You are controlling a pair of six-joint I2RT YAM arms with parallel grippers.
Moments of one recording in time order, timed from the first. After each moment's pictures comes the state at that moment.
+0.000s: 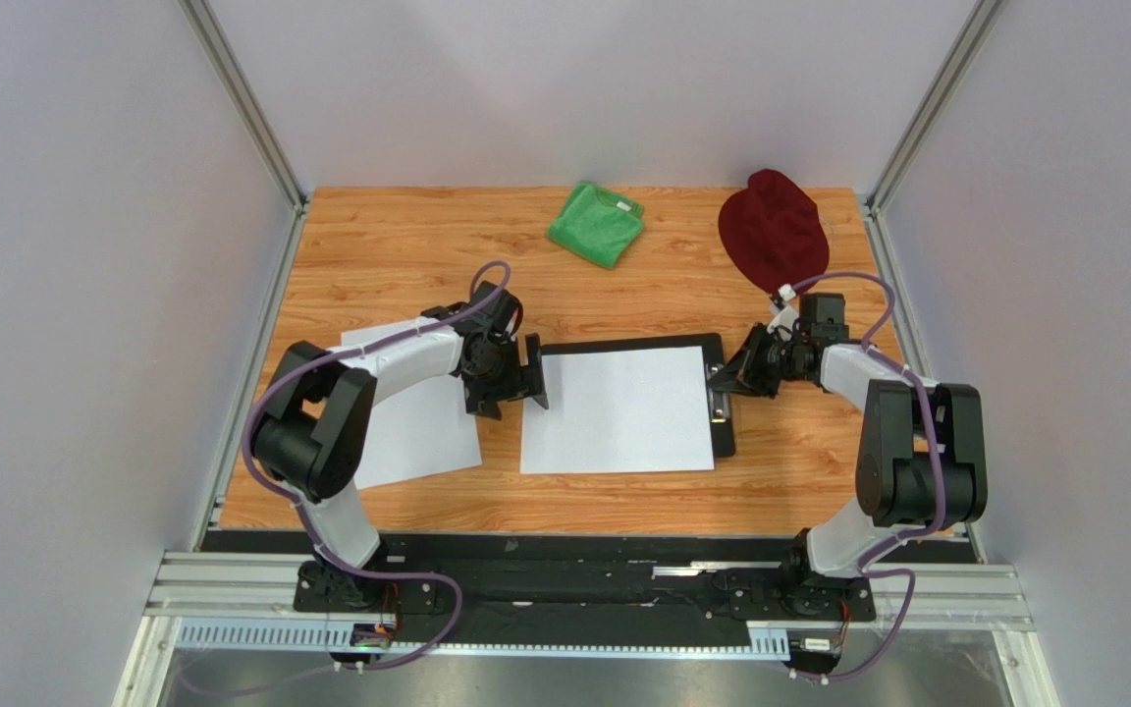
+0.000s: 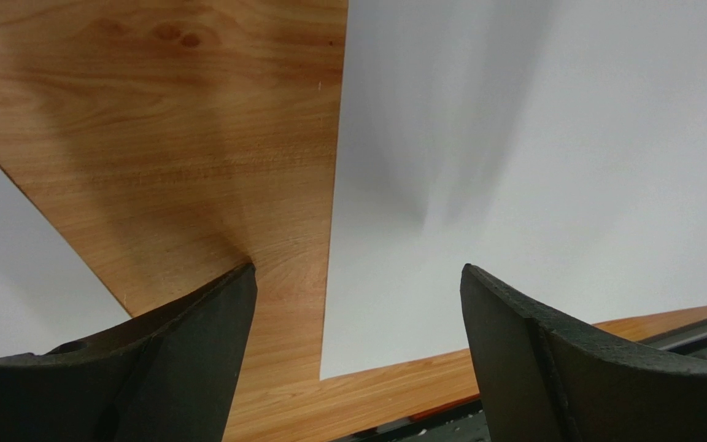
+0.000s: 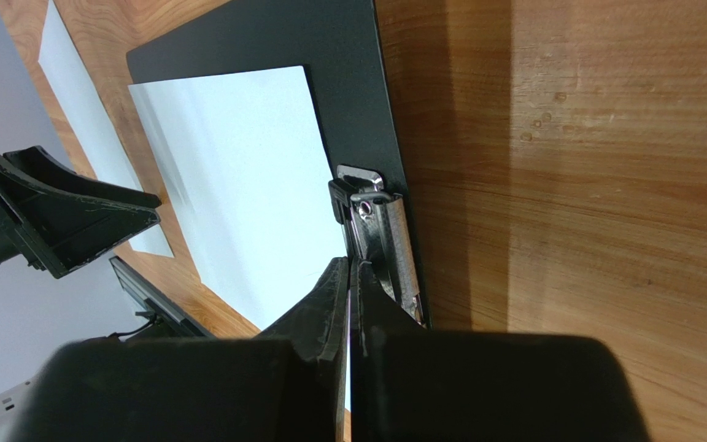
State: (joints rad) left arm -0.50 1.75 1.07 -0.54 0.17 -0.65; right arm -0.07 1.59 0.81 -0.27 -0.66 0.44
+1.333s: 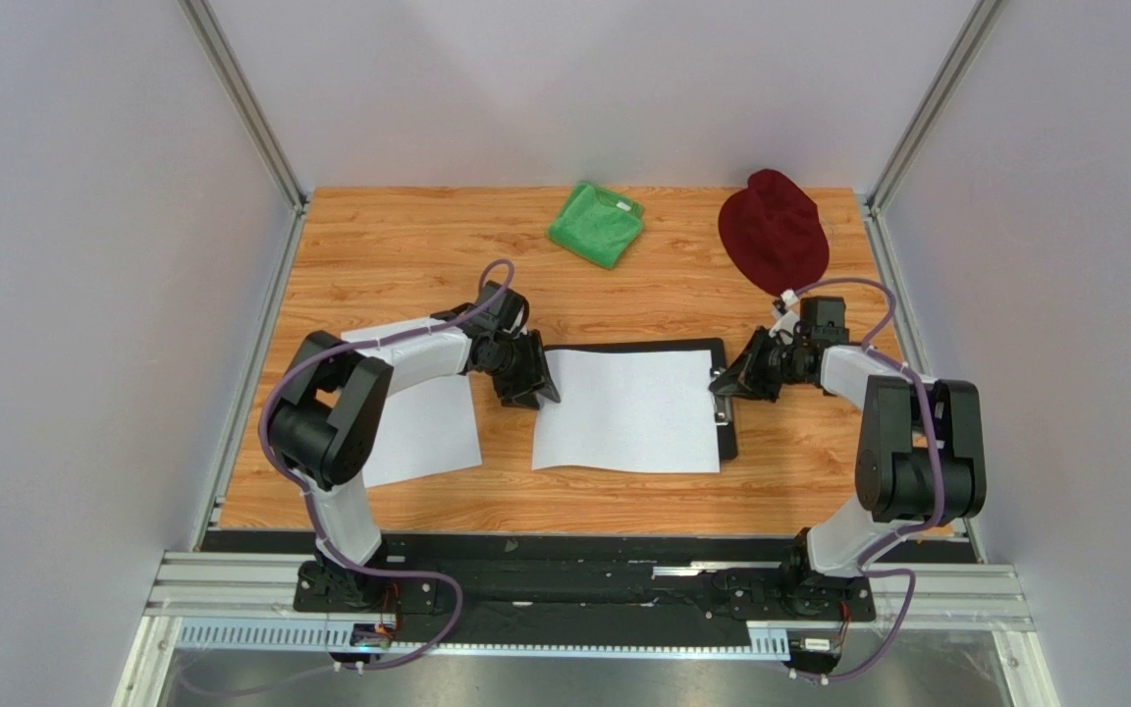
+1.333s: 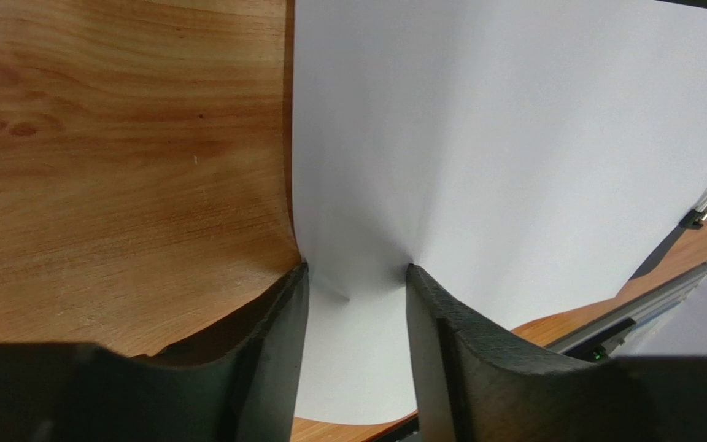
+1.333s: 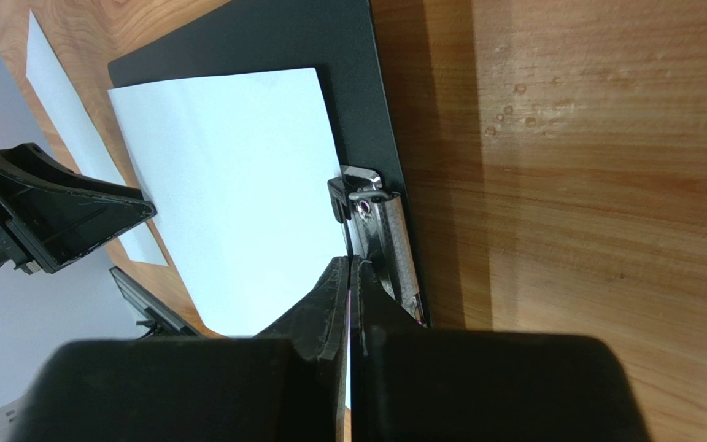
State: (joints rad) left arm -0.51 1.80 1.06 -0.35 0.30 -0.75; right arm -0.08 1.61 0.80 -0.26 -0.65 0.46
